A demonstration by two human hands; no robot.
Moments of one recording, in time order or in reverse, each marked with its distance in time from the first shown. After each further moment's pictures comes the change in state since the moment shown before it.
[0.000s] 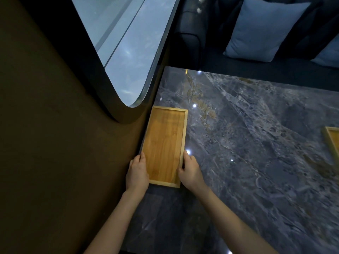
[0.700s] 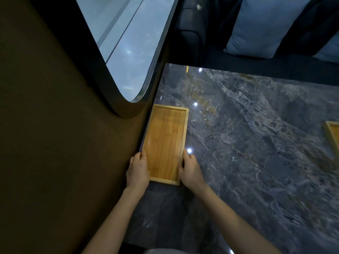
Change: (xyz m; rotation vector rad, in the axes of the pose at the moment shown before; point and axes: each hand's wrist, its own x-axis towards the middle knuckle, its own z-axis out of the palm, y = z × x) left_hand -0.010 0.003 -0.004 0.069 -0.013 0.006; right_hand -0.010 0.005 0.008 -0.101 0.041 -0.031
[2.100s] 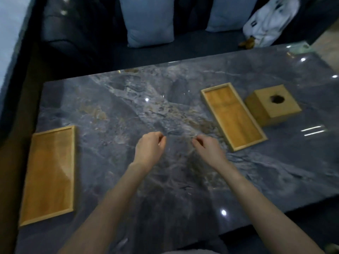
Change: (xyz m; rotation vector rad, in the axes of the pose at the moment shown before) left_hand -0.061 0.332 0.082 -0.068 -0.087 0.653; right_hand -0.075 0.235 -0.275 0.010 0.310 0.160
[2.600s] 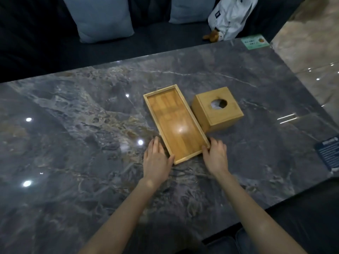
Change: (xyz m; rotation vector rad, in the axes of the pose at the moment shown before) left_hand 0.034 0.155 0.177 0.172 -0.219 -0.002; right_hand 0.019 0.198 -0.099 -0.095 0.207 0.402
